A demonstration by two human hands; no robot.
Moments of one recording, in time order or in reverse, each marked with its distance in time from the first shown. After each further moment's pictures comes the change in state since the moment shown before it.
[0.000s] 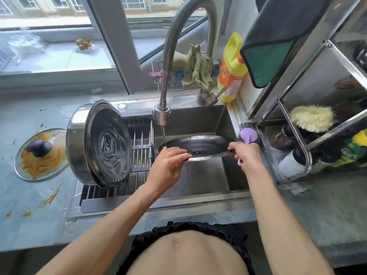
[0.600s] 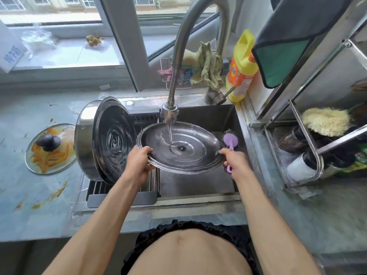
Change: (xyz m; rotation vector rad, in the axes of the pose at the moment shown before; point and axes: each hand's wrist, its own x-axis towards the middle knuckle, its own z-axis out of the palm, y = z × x) left_hand 0.013 -0.023 -0.061 -0.926 0.388 -1.203; right_hand 0.016 0.039 0.043 -0.031 -0.181 0.055
